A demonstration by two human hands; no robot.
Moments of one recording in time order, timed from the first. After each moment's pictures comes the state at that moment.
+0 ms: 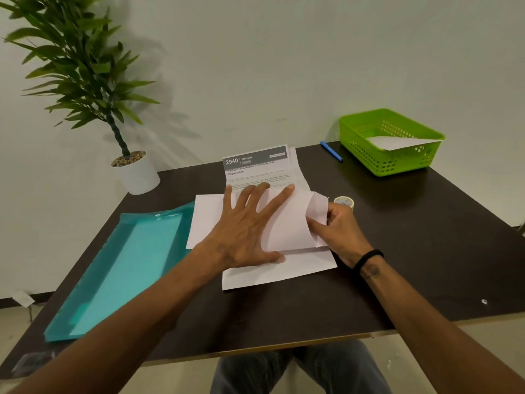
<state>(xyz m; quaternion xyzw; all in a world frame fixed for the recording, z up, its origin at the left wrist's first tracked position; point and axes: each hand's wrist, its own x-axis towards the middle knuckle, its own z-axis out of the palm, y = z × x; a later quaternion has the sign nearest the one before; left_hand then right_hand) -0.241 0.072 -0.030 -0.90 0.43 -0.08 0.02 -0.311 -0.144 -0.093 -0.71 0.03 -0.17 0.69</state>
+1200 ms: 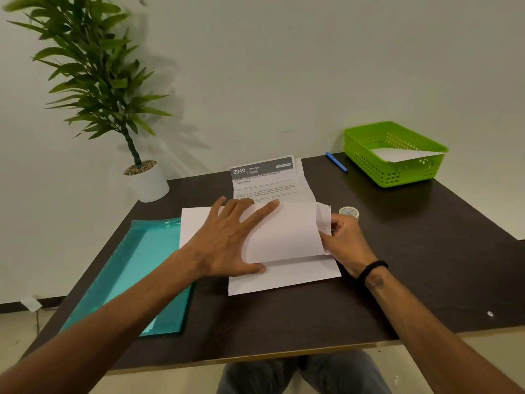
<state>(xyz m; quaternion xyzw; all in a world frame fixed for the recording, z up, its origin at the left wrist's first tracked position) -0.233 0.121 -0.016 -0.89 0.45 -0.09 0.02 -0.311 -0.142 -0.096 -0.74 0.08 -0.17 0.65</state>
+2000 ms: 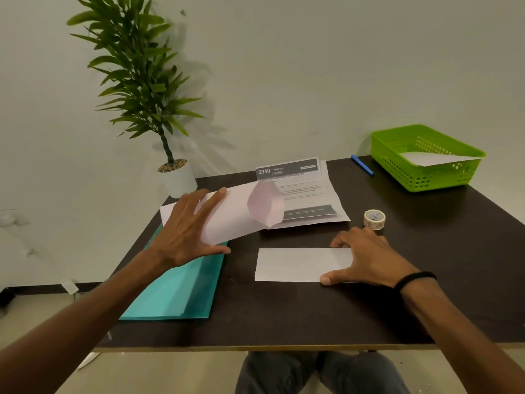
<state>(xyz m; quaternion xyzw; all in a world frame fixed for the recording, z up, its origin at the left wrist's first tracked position) -0.197 0.237 -0.022 -0.92 0.34 -0.17 -0.09 -0.338 -0.140 -0.063 -0.98 0.03 0.04 0.18</state>
